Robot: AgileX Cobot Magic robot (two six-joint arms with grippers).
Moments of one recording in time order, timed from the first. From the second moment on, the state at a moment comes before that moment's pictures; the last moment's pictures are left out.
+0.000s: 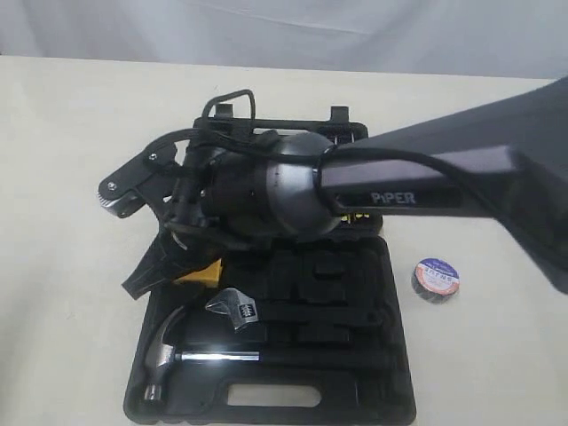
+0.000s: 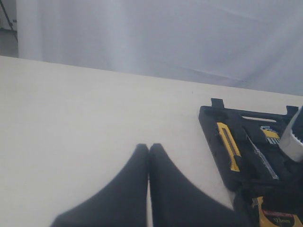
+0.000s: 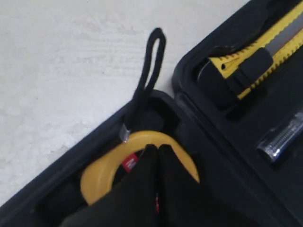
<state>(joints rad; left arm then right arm) -0.10 0.00 0.01 0.01 0.27 -0.18 0.90 2.09 -1.36 -0.50 0.50 0.55</state>
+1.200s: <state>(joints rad) -0.10 0.00 0.01 0.01 0.27 -0.18 0.62 1.34 -1.08 -0.34 1.06 0.53</state>
